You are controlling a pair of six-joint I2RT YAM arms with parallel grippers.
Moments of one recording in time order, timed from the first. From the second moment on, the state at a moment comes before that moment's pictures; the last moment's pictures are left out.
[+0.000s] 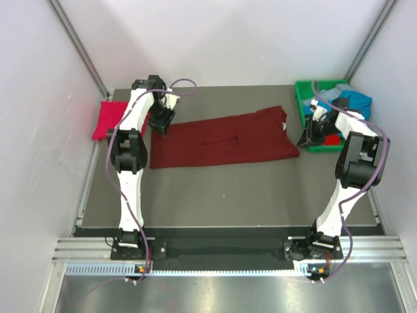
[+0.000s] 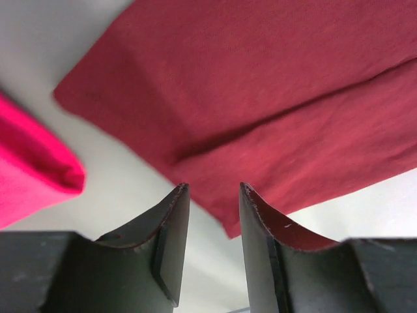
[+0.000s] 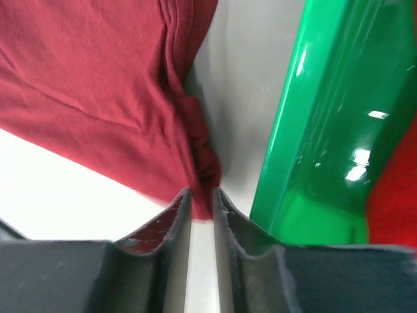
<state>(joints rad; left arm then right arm) -0.09 2.38 2.31 -1.34 0.12 0.38 -0.24 1.98 1.47 -0.80 -0.58 -0.20</state>
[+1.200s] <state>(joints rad) -0.12 2.47 2.21 -1.33 0.16 0.26 0.03 2.33 1.94 -0.76 -0.52 -0.08</state>
